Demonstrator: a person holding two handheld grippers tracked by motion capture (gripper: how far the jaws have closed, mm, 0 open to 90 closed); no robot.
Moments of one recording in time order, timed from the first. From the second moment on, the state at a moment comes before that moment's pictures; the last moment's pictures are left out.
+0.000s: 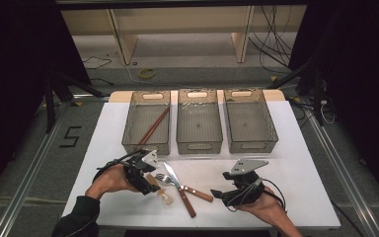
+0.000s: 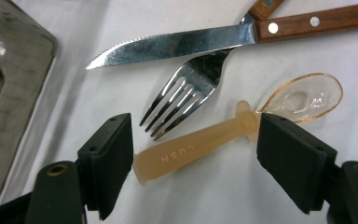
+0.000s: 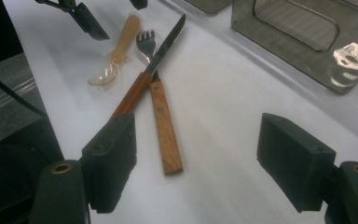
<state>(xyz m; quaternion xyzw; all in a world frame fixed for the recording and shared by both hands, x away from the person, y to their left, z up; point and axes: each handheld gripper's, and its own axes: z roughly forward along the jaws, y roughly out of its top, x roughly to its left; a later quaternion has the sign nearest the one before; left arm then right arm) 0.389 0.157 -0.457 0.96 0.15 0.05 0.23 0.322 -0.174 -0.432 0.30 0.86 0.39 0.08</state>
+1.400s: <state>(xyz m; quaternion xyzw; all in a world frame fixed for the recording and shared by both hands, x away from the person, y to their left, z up) 0.405 0.147 -0.474 0.98 0.09 0.02 0.15 0.325 -0.177 -0.434 0.31 0.86 0.39 0.08</state>
